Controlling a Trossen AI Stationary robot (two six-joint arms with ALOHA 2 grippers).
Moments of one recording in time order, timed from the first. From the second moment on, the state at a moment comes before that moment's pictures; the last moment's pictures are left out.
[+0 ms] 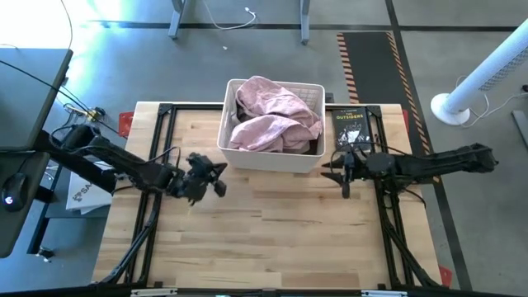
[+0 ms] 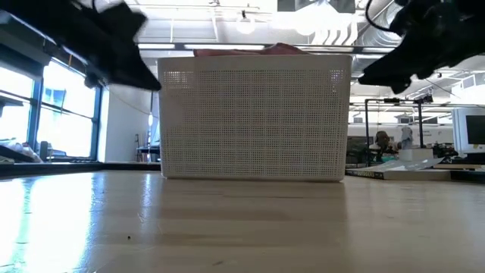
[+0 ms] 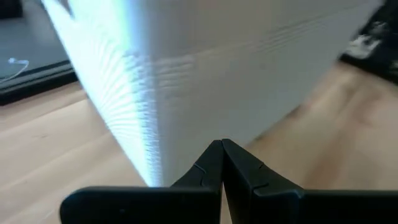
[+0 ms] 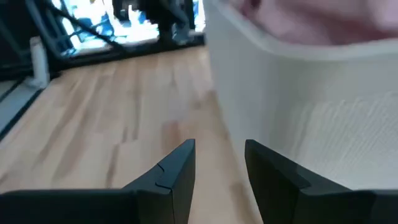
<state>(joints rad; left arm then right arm) -0.36 1.13 0.54 -0.14 -0.96 -0.78 0.10 0.58 0.28 -0.02 0.23 0.17</state>
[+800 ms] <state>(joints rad) -0.07 1.06 0.41 0.31 -0.52 -0.38 -0.29 0.72 0.31 0.11 -0.22 0.13</state>
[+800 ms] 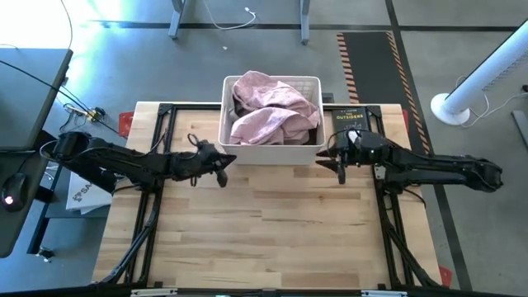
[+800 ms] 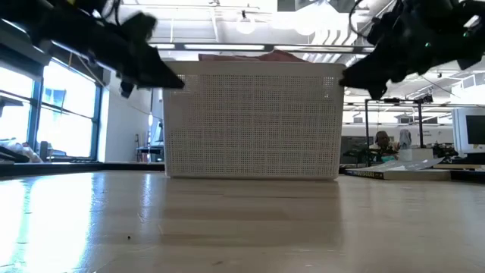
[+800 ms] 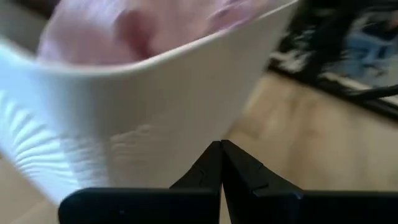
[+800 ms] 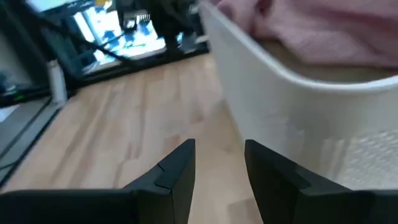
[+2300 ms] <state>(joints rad) -0.13 0.05 0.01 0.06 -0.36 -0.18 -0.38 0.01 0.14 -0.06 -0.47 0.15</state>
